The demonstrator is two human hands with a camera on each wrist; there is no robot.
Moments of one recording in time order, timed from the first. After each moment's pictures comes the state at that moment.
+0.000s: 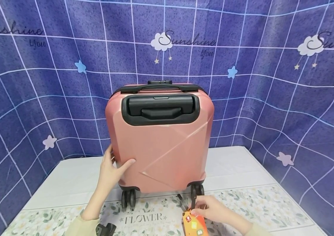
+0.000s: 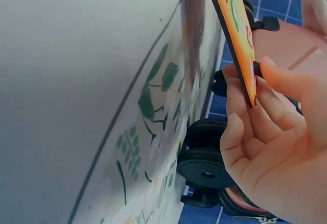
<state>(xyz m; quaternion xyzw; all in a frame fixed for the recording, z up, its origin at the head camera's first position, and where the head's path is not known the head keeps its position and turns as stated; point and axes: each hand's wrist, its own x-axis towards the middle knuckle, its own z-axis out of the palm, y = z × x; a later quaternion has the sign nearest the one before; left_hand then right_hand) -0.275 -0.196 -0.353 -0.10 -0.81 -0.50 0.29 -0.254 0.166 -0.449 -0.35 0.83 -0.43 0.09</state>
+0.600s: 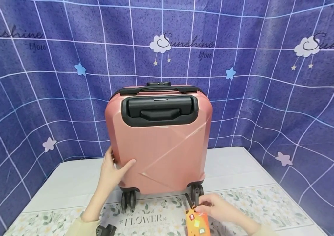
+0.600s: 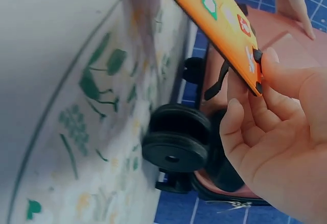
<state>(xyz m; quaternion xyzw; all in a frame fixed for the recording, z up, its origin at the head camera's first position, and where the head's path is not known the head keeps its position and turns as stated) -0.276 -0.192 -0.351 -0.09 -0.81 -0.50 0.29 -0.244 0.178 -0.427 -0.35 0.82 -0.44 0.09</state>
